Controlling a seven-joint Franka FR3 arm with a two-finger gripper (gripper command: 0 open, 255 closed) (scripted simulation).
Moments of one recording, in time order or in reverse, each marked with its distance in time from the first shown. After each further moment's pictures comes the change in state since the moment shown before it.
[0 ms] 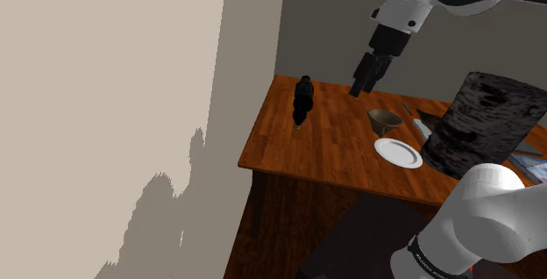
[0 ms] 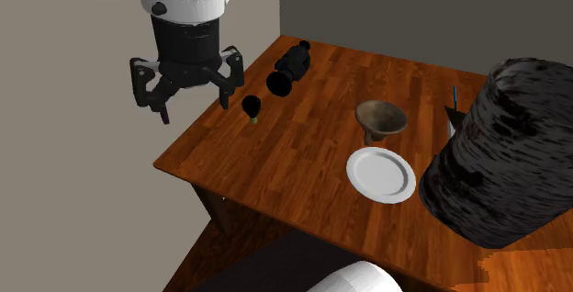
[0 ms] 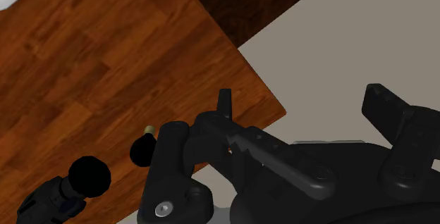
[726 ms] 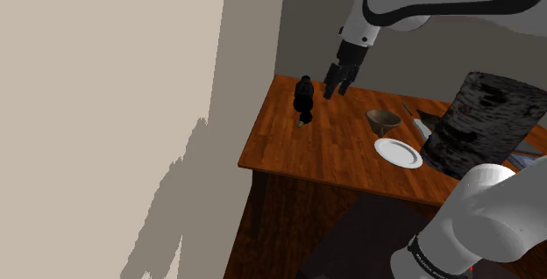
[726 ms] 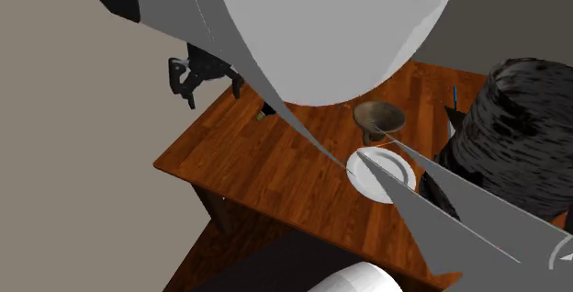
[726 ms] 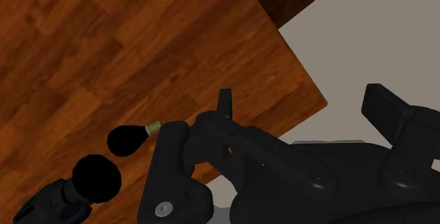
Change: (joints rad) arm -0.018 0.320 -0.065 0.098 -0.037 0.154 -0.081
